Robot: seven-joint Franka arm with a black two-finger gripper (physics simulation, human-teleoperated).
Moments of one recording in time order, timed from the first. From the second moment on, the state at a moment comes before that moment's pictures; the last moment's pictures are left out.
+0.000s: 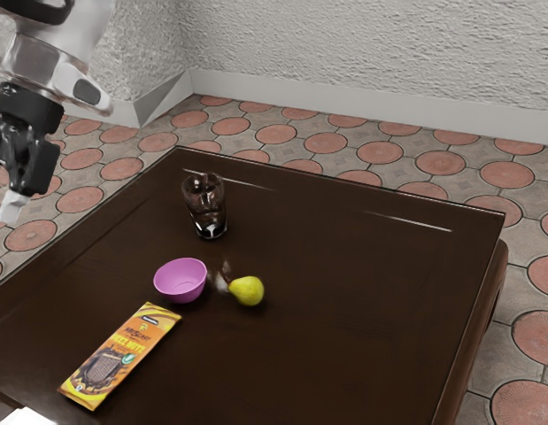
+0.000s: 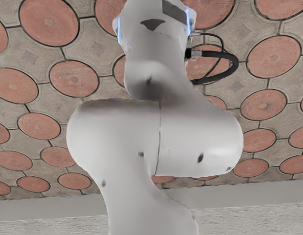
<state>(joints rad) -0.26 -0.23 0.10 -1.66 0.02 0.66 0.00</state>
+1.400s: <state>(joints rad) -0.28 0.50 0.20 -1.82 -0.20 2.29 1.47</state>
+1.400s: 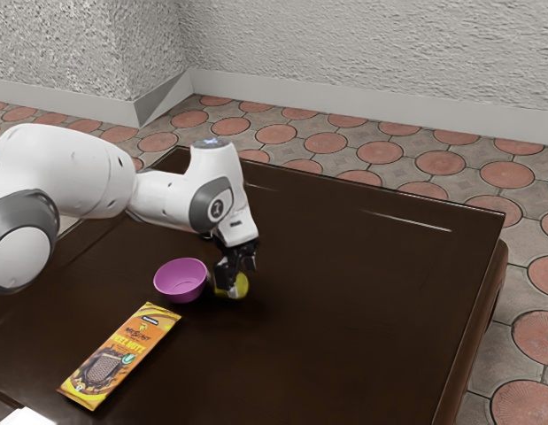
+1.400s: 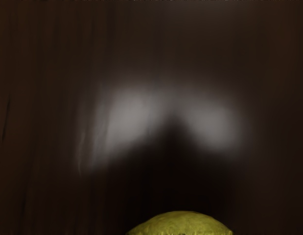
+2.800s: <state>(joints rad) -0.27 0.42 0.41 -1.83 -0.13 2.23 1.16</state>
